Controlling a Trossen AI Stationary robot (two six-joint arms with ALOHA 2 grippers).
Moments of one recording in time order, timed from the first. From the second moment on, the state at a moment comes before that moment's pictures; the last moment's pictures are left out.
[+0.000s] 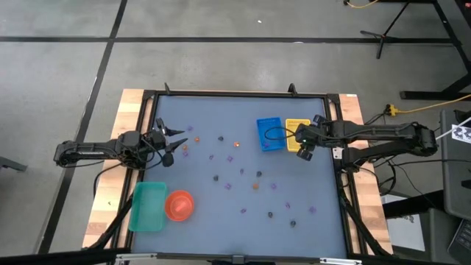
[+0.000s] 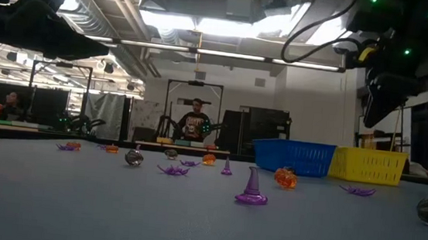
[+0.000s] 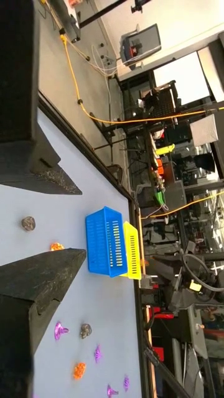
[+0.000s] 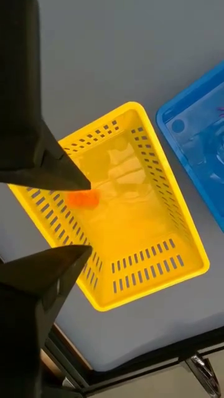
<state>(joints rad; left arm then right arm) 0.07 0.07 0.01 0.06 -0.31 0.17 -0.13 1.07 0.76 -0.98 0.38 0.21</state>
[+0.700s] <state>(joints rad) 0.07 0.07 0.01 0.06 -0.31 0.17 -0.12 1.07 0.76 -0.98 0.38 0.21</state>
